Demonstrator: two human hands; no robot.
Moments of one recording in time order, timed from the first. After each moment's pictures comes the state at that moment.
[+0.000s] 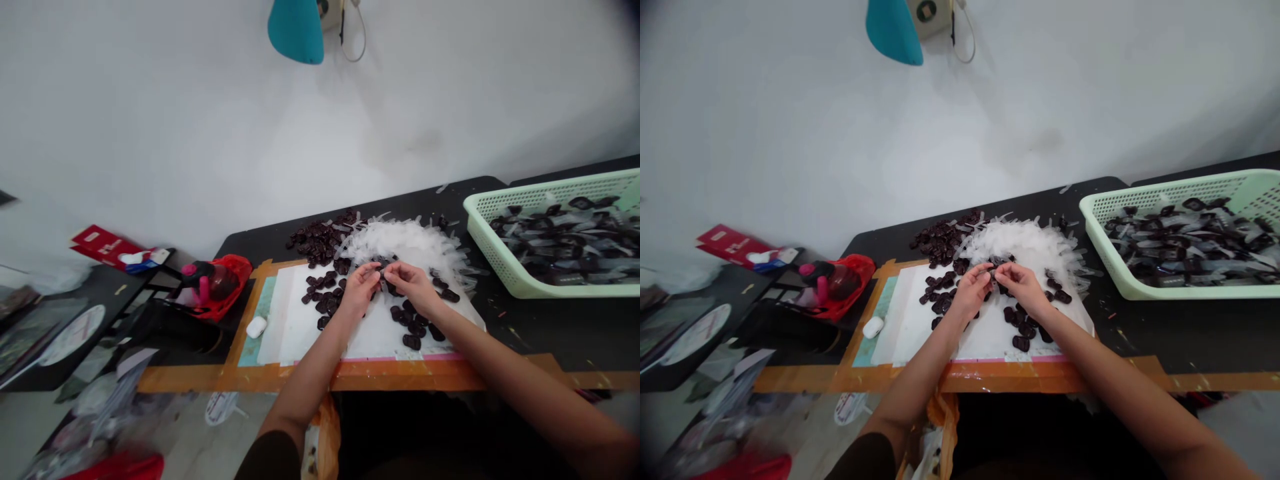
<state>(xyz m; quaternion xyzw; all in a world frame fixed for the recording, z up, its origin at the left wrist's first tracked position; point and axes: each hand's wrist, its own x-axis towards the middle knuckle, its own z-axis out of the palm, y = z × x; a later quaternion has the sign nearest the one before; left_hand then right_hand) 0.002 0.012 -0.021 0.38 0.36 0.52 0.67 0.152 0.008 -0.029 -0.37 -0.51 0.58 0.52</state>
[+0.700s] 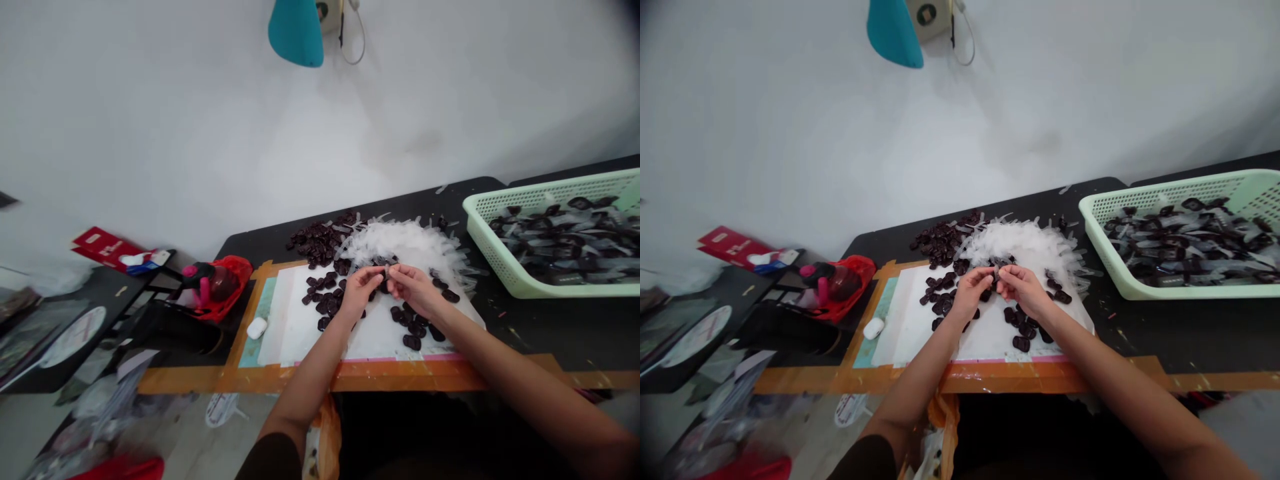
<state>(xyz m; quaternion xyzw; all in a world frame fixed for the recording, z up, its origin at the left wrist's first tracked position) 0.000 0.010 -0.021 0.52 0.39 0.52 0.56 0.154 0.003 -0.015 -0.31 -0.38 0.72 0.49</state>
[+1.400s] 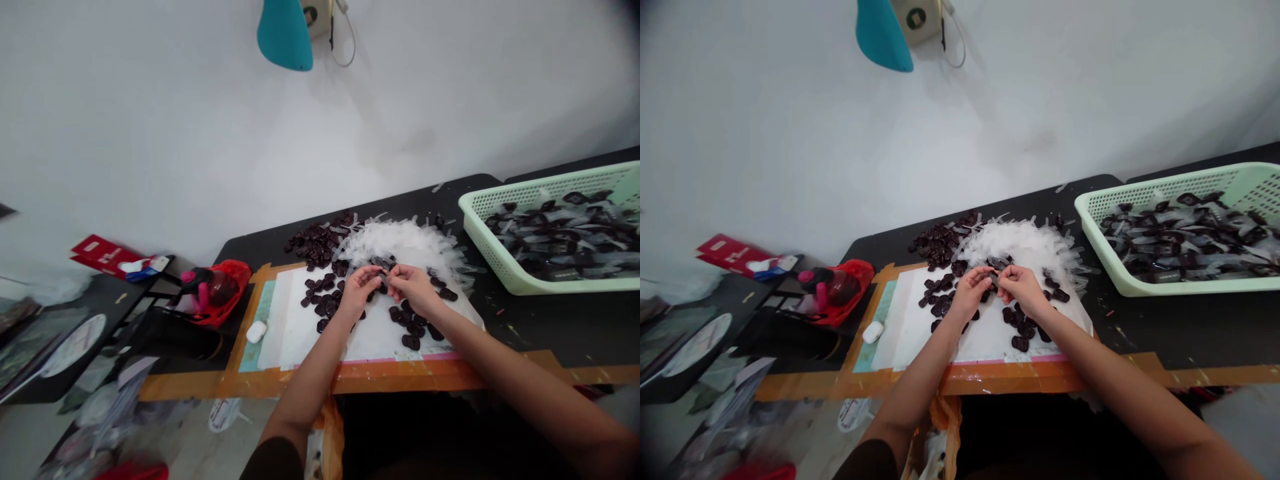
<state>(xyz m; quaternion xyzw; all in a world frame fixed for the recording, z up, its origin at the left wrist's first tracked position) -0.002 0.015 -0.029 0.49 0.36 0.51 0.61 0.149 0.002 -0.012 -0.43 -0.41 0.64 0.48</state>
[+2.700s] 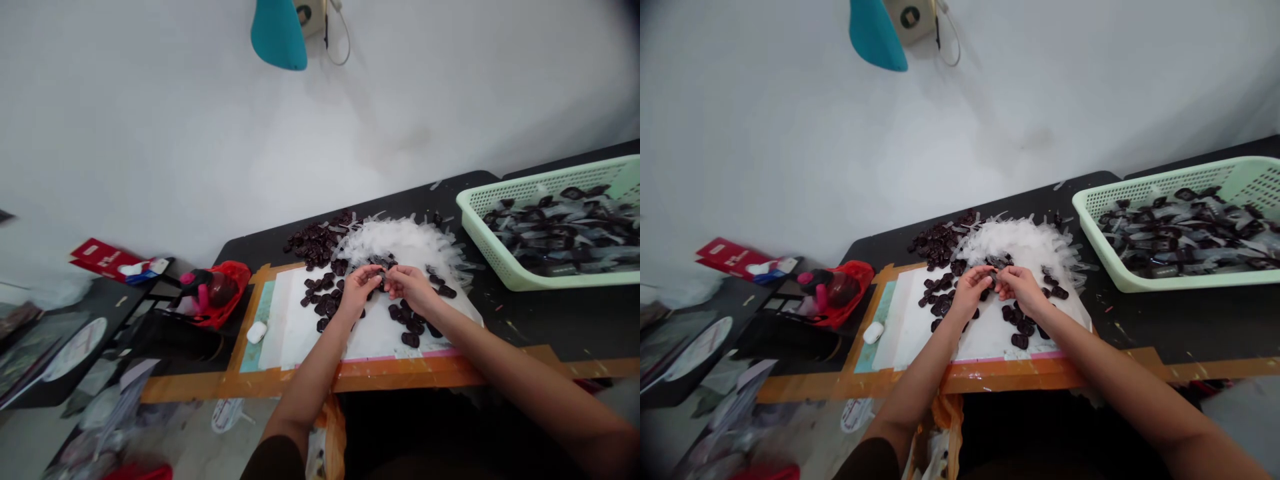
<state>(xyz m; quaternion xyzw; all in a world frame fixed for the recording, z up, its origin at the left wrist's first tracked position) -0.001 0.014 -0.030 0.51 0.37 0.50 0.59 0.150 0.003 -0.020 -0.39 -0.35 0.70 0.48</state>
